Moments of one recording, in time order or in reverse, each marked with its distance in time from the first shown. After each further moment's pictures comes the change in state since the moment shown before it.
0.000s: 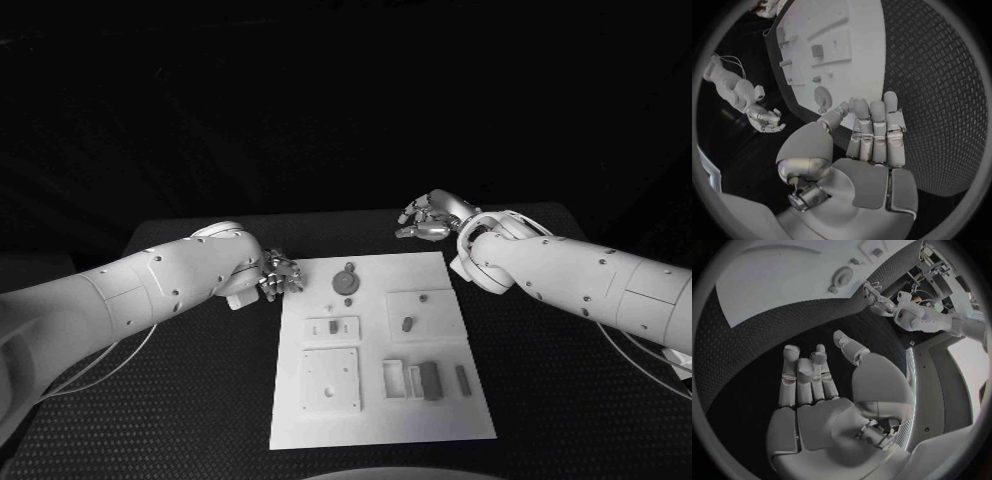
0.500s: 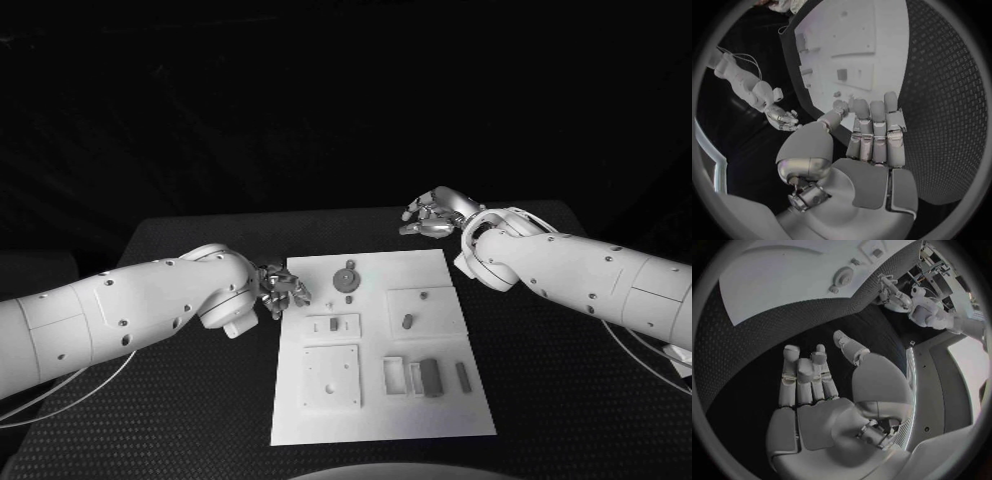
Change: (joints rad) left arm 0.004 -0.198 -0.042 0.387 0.056 -0.213 -0.040; left_hand 0.001 0.001 -0.004 0.003 -0.004 0.005 -0.005 0.000 0.000 0.007 0.000 0.000 -0.004 0.010 -0.003 0.004 -0.001 0.000 0.009 -0.001 0.008 0.001; right arm 0.000 -0.016 0.000 0.009 0.001 0.000 -0.001; right_hand 0.000 0.000 0.000 0.000 0.000 0.000 0.000 0.000 0.000 0.000 0.000 0.000 0.000 0.000 0.000 0.000 0.000 0.004 0.000 0.000 0.000 0.000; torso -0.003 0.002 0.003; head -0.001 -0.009
